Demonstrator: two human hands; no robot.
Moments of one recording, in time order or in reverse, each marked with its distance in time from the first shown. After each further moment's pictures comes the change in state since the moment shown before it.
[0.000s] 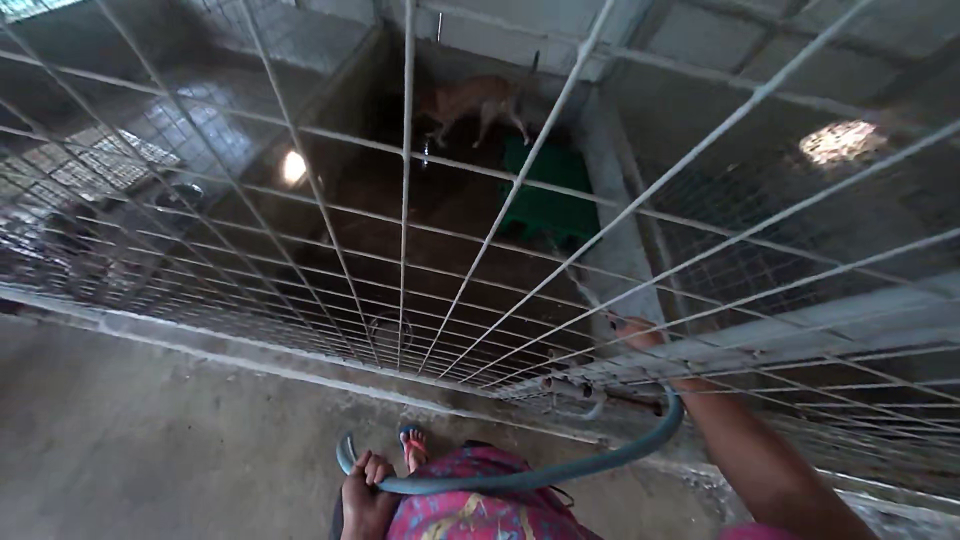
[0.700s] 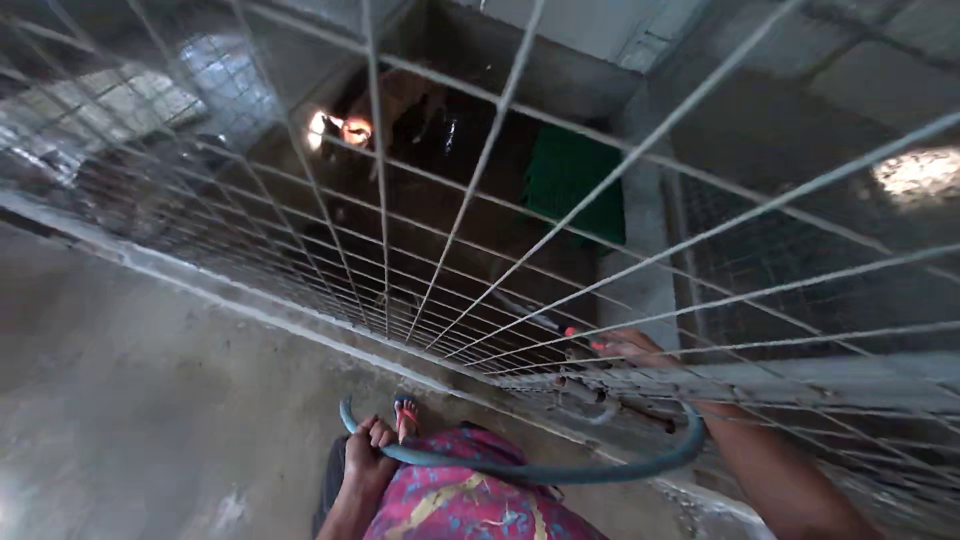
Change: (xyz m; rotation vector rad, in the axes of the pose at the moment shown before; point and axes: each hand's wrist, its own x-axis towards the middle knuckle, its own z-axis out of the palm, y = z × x) left_hand -0.002 -0.002 0.010 0.080 0.079 -0.001; right_hand -0.020 -0.026 -0.004 0.225 -0.291 -0.328
